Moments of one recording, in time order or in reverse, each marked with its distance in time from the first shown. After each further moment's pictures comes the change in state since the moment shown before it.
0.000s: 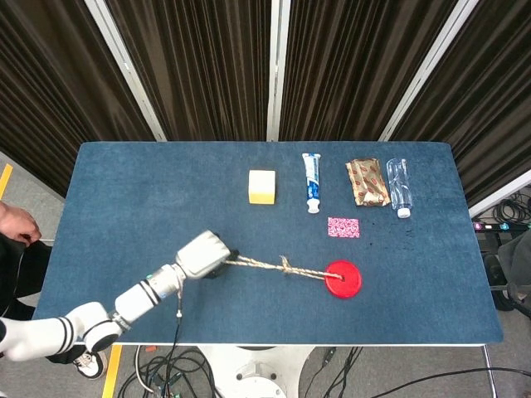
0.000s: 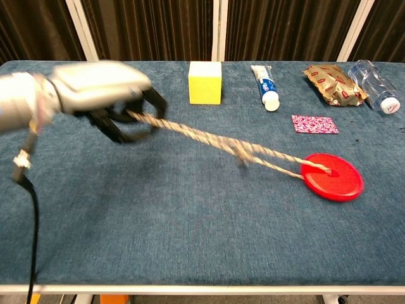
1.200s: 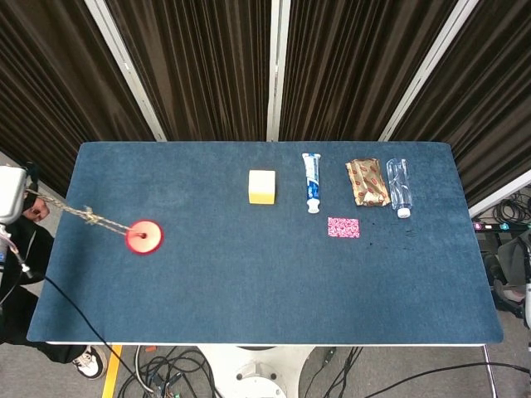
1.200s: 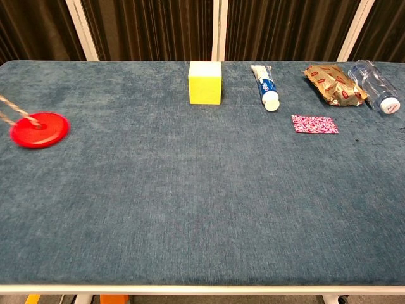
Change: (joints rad) left arm 0.319 0.407 -0.158 0.106 -0.400 0.214 0.186; right arm 0.020 -0.010 -0.013 -0.030 -0.018 -0.011 -0.052
